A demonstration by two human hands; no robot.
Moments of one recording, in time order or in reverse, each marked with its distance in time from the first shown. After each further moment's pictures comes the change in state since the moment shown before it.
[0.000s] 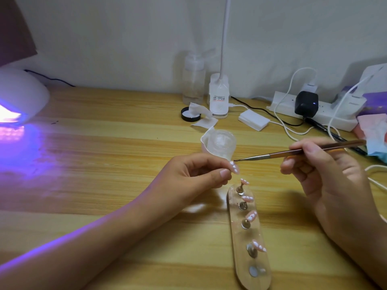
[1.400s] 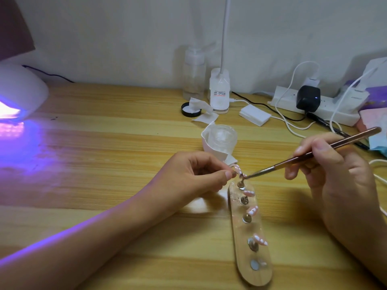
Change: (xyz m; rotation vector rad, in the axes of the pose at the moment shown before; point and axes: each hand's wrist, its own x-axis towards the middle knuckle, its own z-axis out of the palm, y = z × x) left_hand -0.001 0.005 0.004 0.059 0.021 -0.103; right_hand -0.002 0.004 -0.003 -0.169 -0.091 -0.209
